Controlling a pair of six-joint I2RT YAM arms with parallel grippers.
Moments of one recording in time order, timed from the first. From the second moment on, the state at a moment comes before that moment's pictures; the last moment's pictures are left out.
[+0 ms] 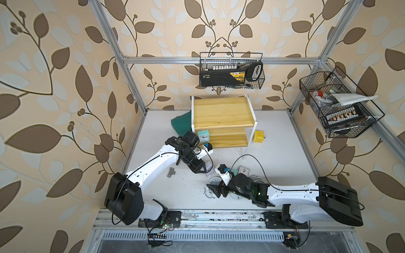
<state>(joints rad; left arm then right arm) -0.57 1.39 1.10 -1.04 0.49 0.27 1.18 1.36 0.45 0.51 0.19 0.25</state>
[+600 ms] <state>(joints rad) -0.57 1.39 1.10 -1.07 0.59 0.27 1.18 1.46 0.49 0.64 0.31 0.23</state>
